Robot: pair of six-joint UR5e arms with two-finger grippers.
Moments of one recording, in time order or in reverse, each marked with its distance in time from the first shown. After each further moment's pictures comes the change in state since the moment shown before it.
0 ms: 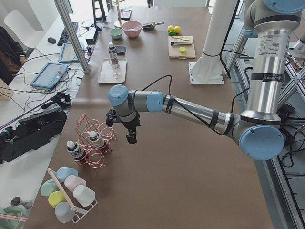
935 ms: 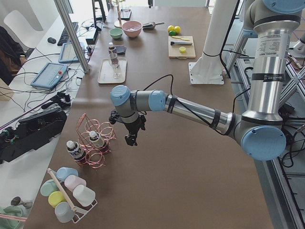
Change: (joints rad) left arm 0.004 0.026 0.005 -0.016 0.028 0.339; right arm -0.002 -0.006 -0.009 0.001 -0.003 -0.002
